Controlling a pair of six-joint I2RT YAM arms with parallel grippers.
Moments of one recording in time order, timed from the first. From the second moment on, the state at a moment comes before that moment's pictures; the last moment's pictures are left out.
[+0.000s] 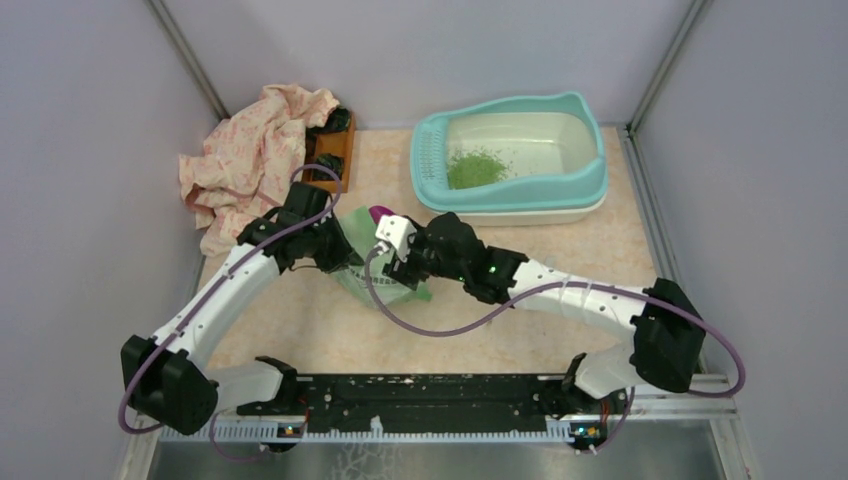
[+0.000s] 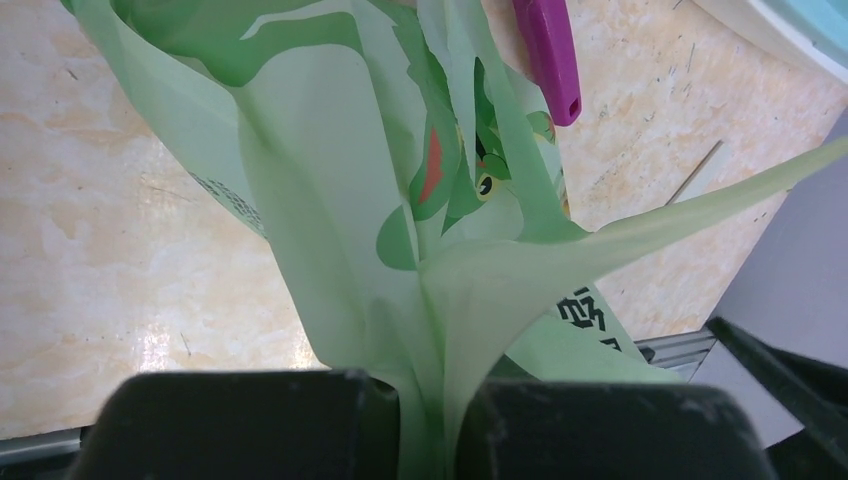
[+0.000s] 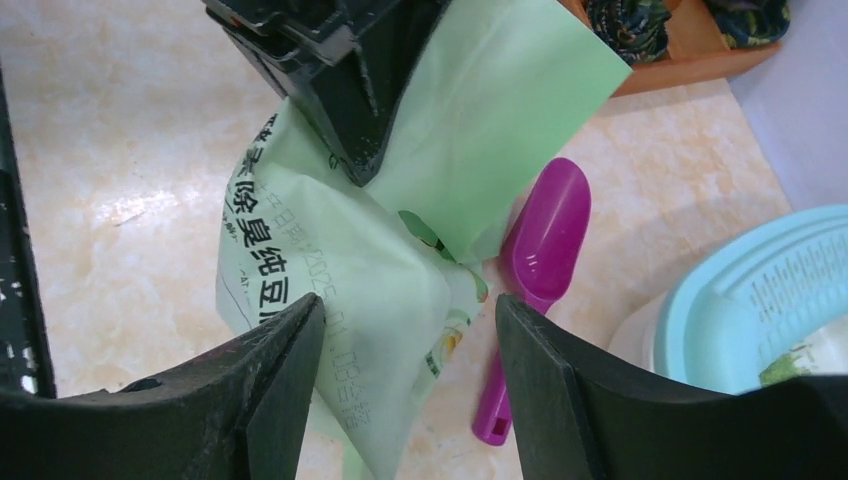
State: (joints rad) left arm -0.41 1.21 1.03 -0.79 0.12 -0.85; right arm 1.04 1.39 1.01 0.00 -0.05 -0.37
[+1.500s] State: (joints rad) left arm -0.35 1.20 1.02 -0.77 0.19 -0.79; right arm 0.68 1.58 0.87 0.63 -1.05 0.79
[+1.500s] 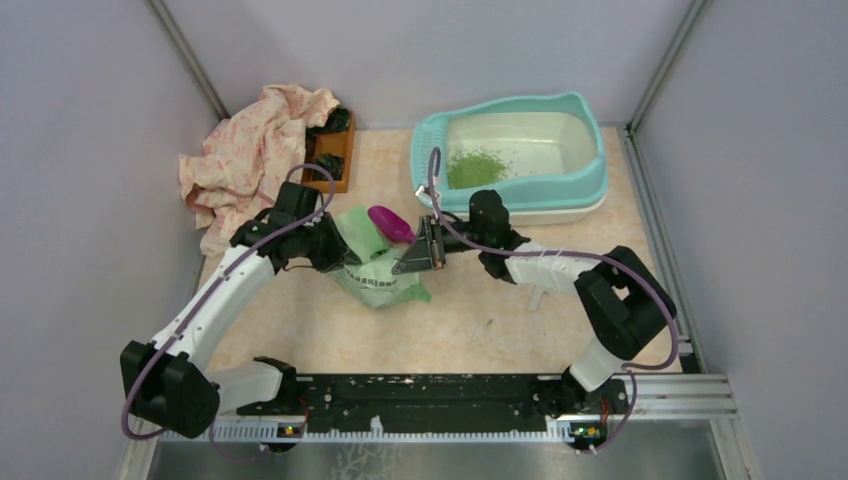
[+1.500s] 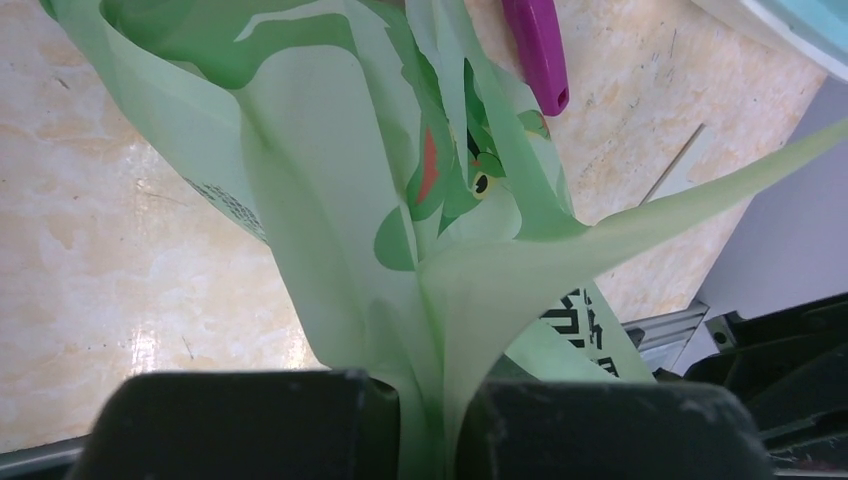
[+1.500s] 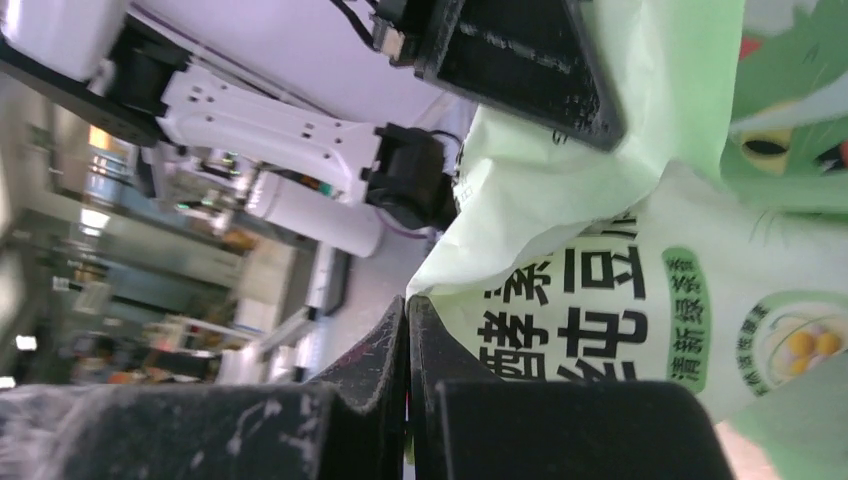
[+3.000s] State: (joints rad) left arm -0.23 1.12 0.95 -0.78 0.25 -0.74; right arm 1.15 1.32 1.09 -0.41 -0.04 -0.05
